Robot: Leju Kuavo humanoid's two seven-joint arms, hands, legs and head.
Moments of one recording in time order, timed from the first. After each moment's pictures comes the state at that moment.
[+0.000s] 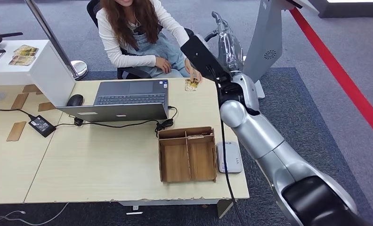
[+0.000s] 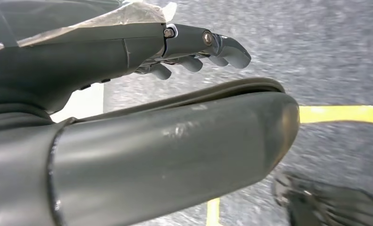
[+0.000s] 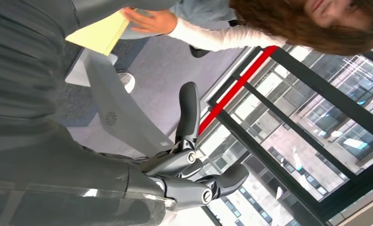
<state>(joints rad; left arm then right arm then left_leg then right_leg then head) -0.11 0.09 -0.86 -0.19 0.78 0.35 0.16 -0.93 -0.01 0.61 -1.04 0.45 -0.42 0.15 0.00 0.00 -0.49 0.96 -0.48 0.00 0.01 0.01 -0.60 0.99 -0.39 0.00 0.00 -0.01</state>
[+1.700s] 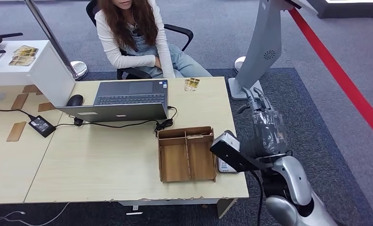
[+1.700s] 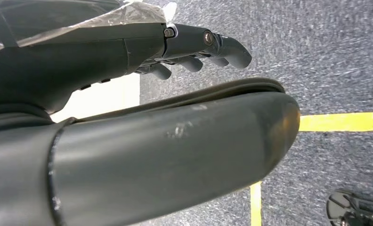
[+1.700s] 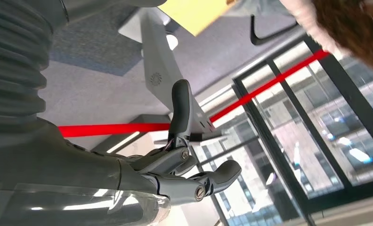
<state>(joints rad) -0.12 0.12 -0.91 -0.19 0.71 0.30 0.36 -0.25 -0.36 0.52 -1.90 0.83 -0.17 0.34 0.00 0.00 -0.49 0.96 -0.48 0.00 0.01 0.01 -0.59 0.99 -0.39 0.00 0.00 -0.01</state>
